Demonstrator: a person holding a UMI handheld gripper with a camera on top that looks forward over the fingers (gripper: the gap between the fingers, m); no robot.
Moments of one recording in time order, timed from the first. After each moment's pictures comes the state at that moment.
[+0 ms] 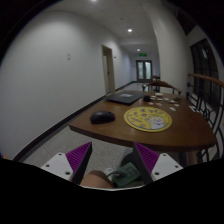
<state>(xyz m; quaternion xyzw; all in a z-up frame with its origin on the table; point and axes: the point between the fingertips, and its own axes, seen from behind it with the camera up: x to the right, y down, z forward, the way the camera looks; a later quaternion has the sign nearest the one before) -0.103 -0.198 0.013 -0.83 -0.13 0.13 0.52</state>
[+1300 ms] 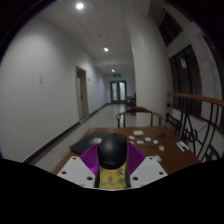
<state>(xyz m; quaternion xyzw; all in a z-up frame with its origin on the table) 0.087 -0.152 0.173 -0.78 -0.03 0.05 0.63</state>
